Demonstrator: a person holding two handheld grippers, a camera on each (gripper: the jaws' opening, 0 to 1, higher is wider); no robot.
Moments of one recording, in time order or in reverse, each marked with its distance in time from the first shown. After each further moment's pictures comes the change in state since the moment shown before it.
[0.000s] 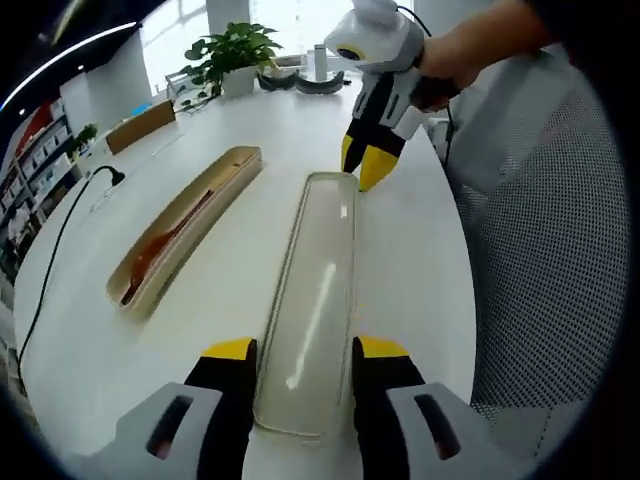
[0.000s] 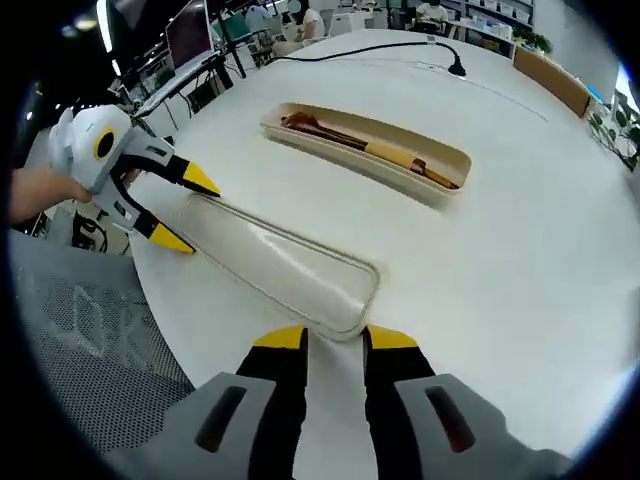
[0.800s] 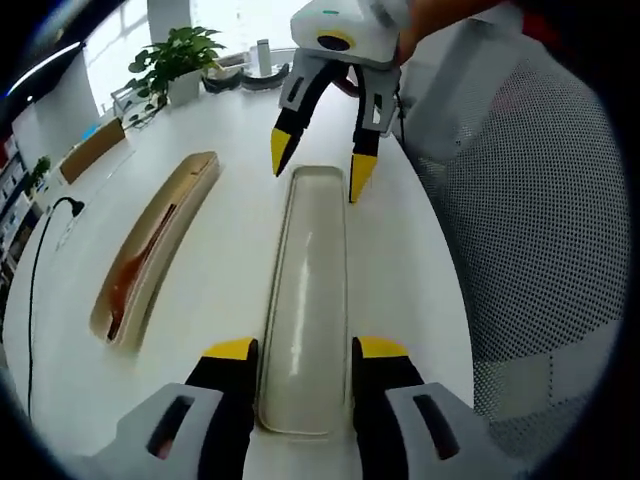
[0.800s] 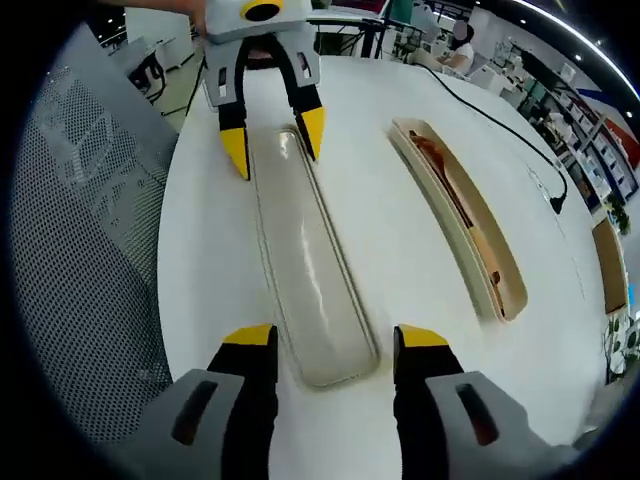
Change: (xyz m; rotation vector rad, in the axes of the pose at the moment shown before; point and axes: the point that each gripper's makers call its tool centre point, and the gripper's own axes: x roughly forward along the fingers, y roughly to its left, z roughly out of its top) left arm -0.001 -0.004 -0.002 0.167 0.012 -0.152; right arm 0.013 0.026 0.015 -0.669 0.014 0.025
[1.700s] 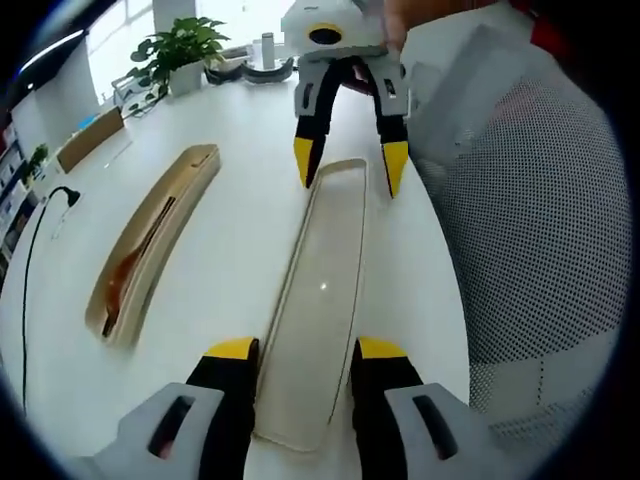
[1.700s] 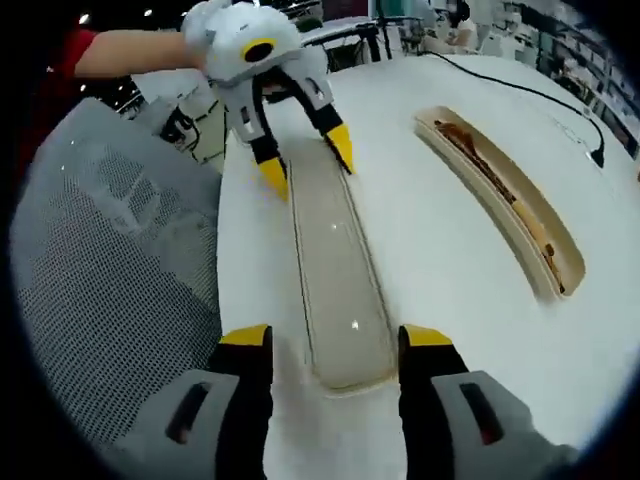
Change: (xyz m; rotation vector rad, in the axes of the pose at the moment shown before) left arm 0.001 0.000 0.001 -0.020 0.039 -0.042; right arm -0.008 0.040 -0.004 0.075 -0.067 0.239
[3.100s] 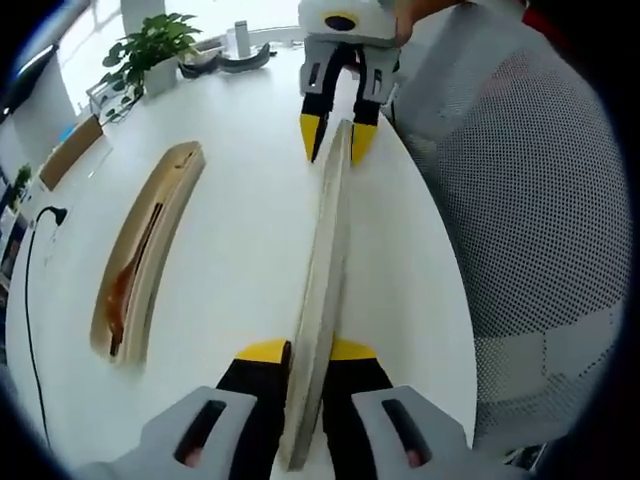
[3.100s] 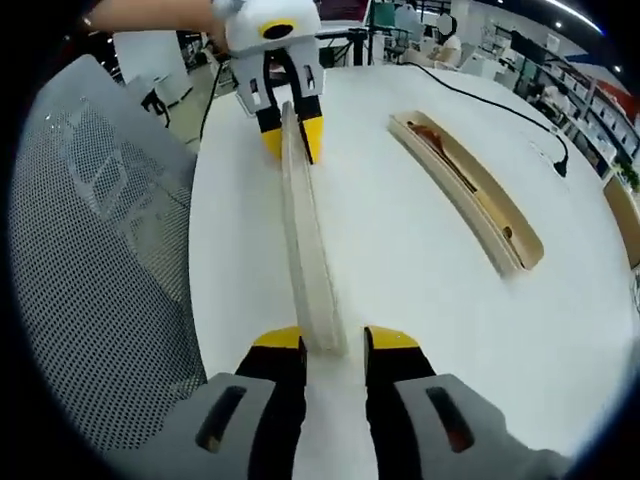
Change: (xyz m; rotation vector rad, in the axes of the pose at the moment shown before) left arm 0.000 0.003 -0.002 0.091 0.079 -0.020; right arm -0.013 -0.027 -0.012 0.072 -0.045 -0.165
